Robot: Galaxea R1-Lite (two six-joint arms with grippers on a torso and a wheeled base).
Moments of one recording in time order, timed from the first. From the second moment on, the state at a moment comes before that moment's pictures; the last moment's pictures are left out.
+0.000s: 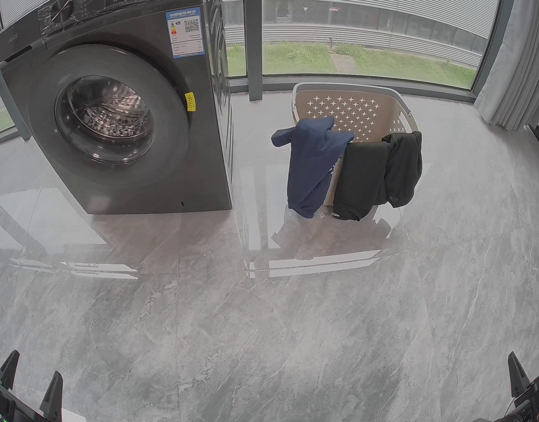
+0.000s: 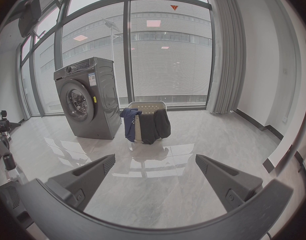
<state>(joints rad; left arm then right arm) 0.00 0.02 -0.02 0.00 0.01 -0.04 0.00 0.02 -0.02 0.00 0.01 0.00</state>
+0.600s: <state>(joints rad) 0.00 0.02 -0.02 0.00 0.01 -0.04 0.00 0.02 -0.02 0.00 0.01 0.00</state>
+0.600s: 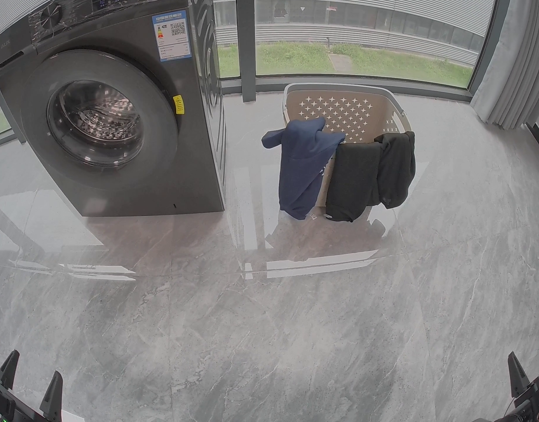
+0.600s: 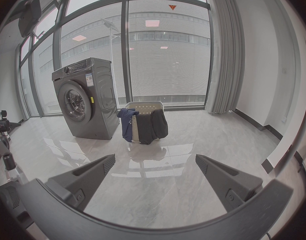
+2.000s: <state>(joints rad) 0.00 0.02 -0.02 0.00 0.01 -0.04 0.00 0.02 -0.02 0.00 0.01 0.00</state>
